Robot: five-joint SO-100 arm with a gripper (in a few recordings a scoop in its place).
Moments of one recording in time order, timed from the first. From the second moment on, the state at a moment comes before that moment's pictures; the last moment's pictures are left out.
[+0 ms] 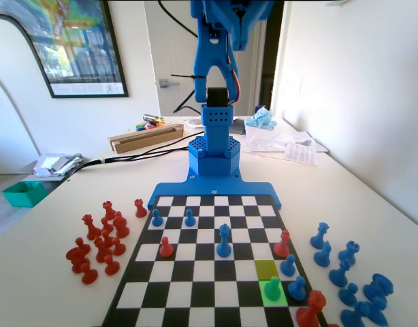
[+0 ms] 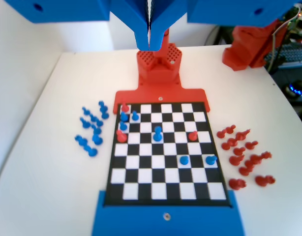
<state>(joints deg) -5.2 121.0 84.6 100.6 -86.0</state>
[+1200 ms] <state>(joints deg) 0.0 171.4 124.6 91.1 -101.2</state>
